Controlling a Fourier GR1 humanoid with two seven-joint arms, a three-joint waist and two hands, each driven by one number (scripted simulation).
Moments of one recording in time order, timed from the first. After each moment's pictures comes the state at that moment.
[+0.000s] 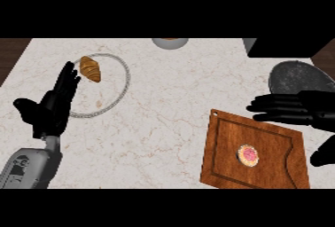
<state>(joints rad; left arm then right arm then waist) -0.24 0.31 -0.07 -1.46 0.16 0.21 0.07 -0.49 -1.03 0.51 -1.54 0.17 0.45 -0.72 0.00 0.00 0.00</state>
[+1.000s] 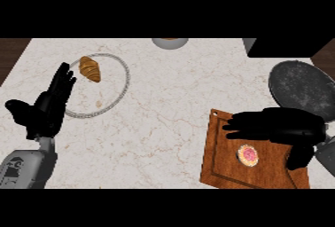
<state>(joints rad) -0.23 0.30 -0.01 -1.45 0.14 0.14 0.06 -0.47 -0.85 0.61 -1.47 0.50 0.43 -0.71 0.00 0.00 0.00</state>
